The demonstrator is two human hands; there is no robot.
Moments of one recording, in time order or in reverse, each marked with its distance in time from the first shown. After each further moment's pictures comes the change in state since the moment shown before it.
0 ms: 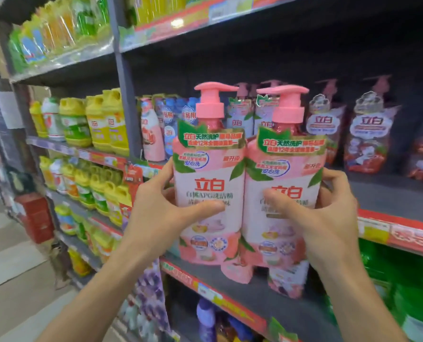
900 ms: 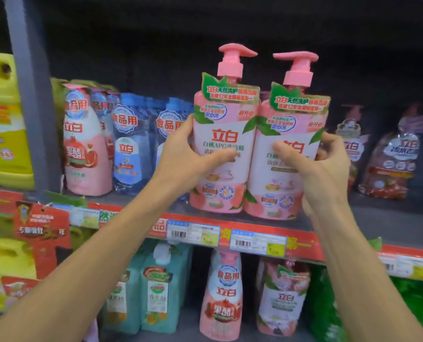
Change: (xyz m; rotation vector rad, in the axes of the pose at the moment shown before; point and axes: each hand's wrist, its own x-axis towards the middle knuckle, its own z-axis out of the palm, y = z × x) left_hand 0.259 -0.114 -0.013 -0.263 -0.266 0.261; right_hand 0.158 0.050 0.116 -0.169 0.384 -0.228
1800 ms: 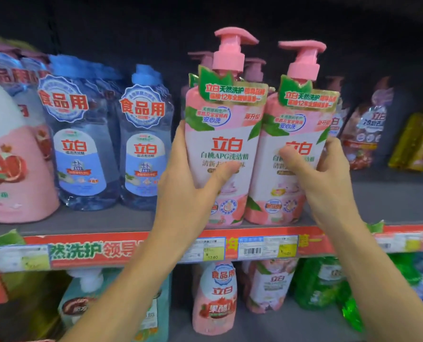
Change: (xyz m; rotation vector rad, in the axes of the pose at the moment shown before) left_hand -0.007 -0.066 0.021 -0.153 -0.011 -0.034; right_hand -0.006 0.033 0.000 -0.321 0.033 0.007
